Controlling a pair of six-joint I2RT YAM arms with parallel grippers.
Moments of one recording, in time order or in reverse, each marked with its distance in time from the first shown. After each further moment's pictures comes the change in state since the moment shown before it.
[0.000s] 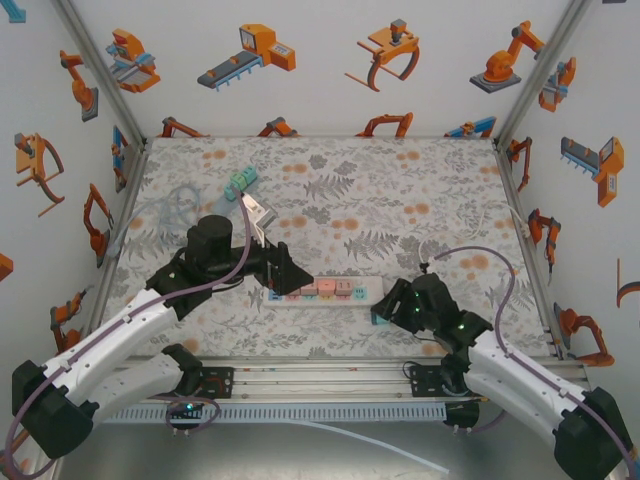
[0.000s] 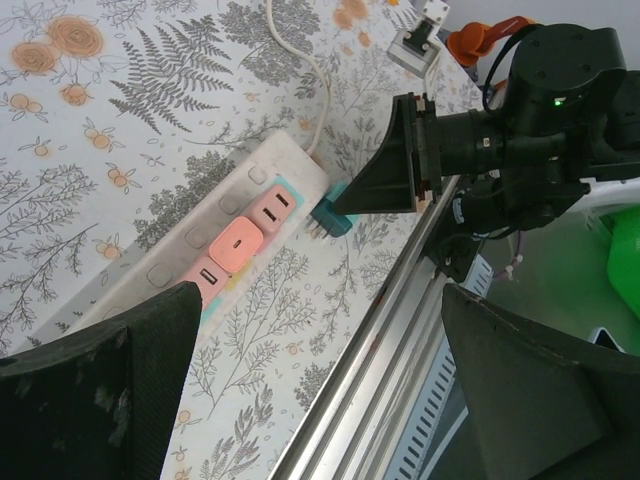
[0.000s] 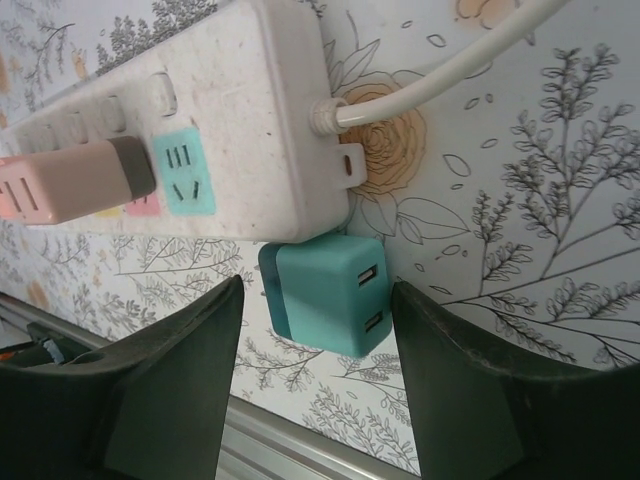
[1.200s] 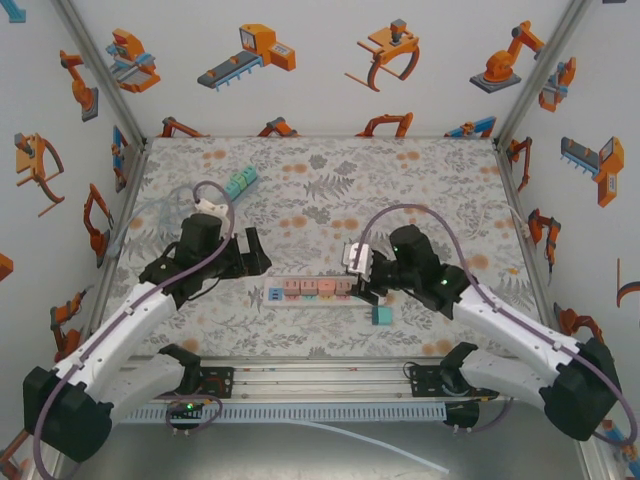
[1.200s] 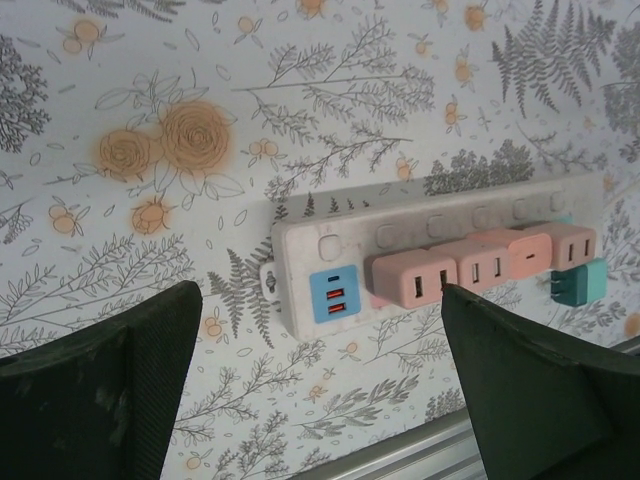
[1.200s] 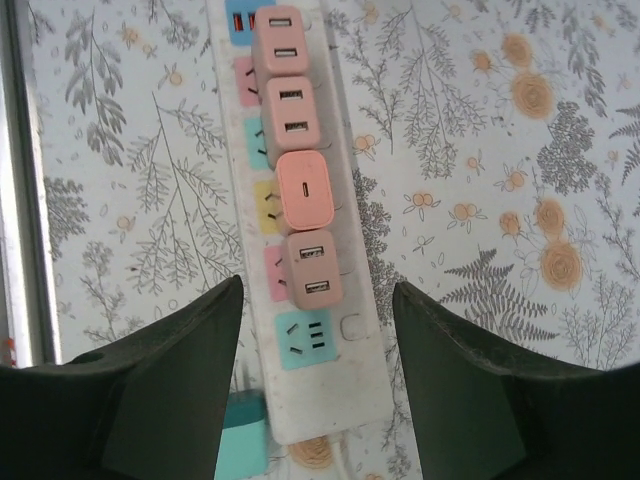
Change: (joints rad) left arm 0.230 0.036 -0.028 -0.305 -0.399 -0.114; right arm 0.087 0.388 0.461 0.076 -0.461 -1.605
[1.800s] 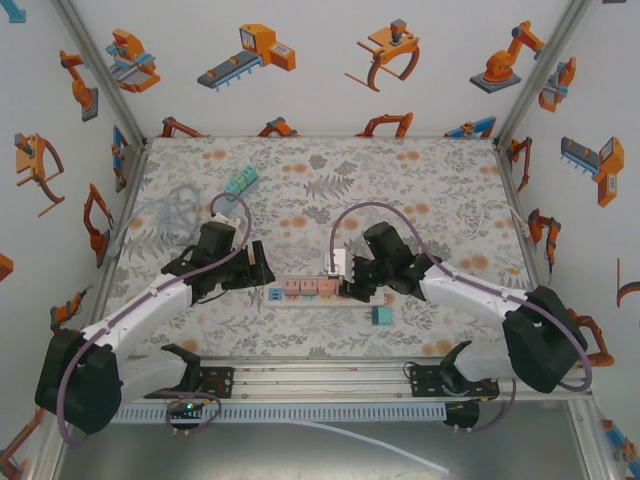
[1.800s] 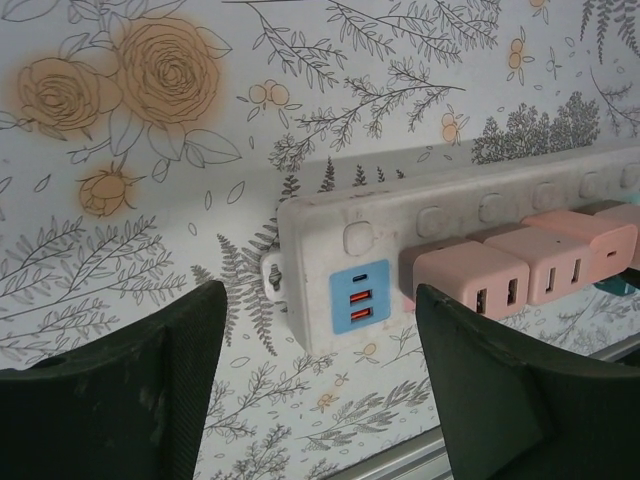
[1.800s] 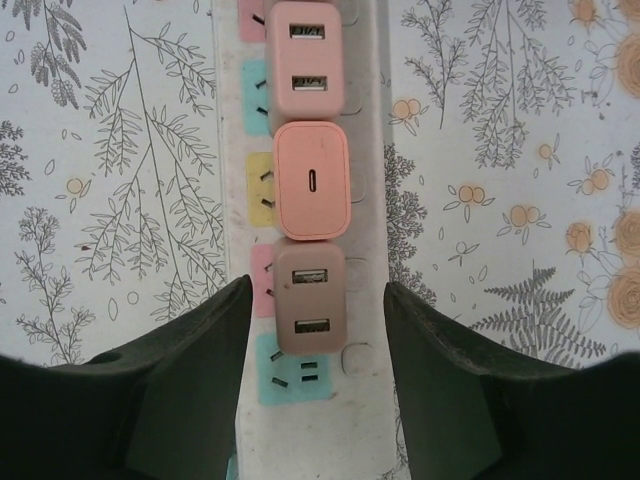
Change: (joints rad) left arm 0.003 0.167 -0.108 0.148 0.086 -0.031; right arm 0.000 0.288 0.031 0.059 -0.020 -0.110
